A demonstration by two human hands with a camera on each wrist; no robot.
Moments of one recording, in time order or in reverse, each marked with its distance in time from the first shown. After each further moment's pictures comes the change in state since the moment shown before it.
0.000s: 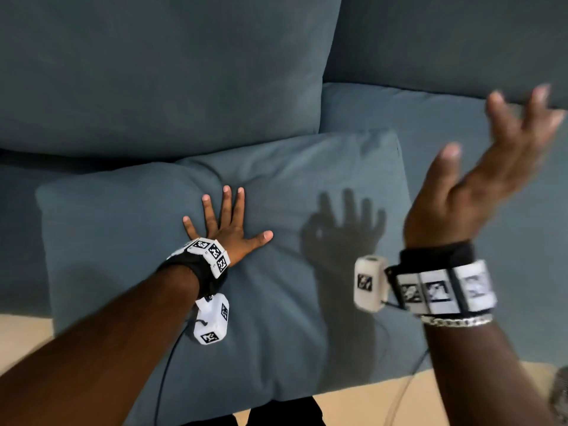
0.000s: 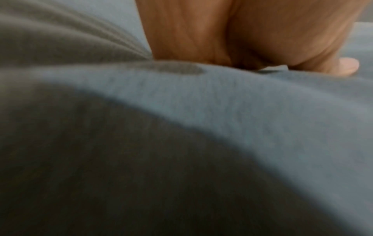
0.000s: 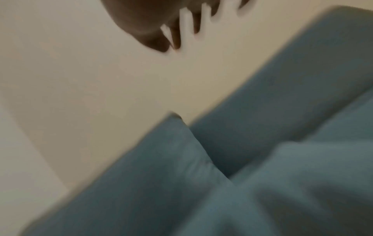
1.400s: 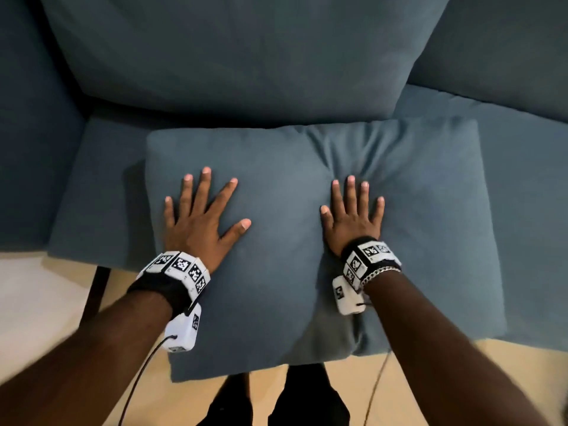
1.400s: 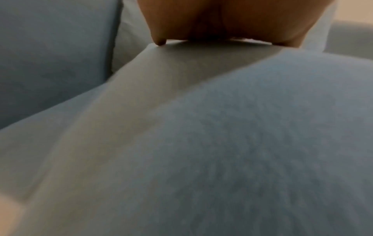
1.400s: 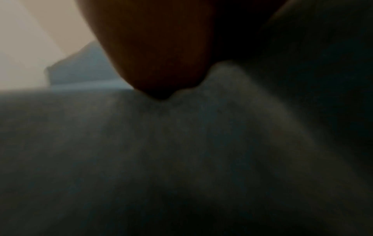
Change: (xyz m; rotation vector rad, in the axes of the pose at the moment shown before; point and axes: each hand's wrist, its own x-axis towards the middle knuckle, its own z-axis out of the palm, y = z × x) left_hand -0.089 -0.242 0.019 -0.009 0.593 0.178; right_hand -0.175 -0.183 0.103 -0.370 -0.883 0.066
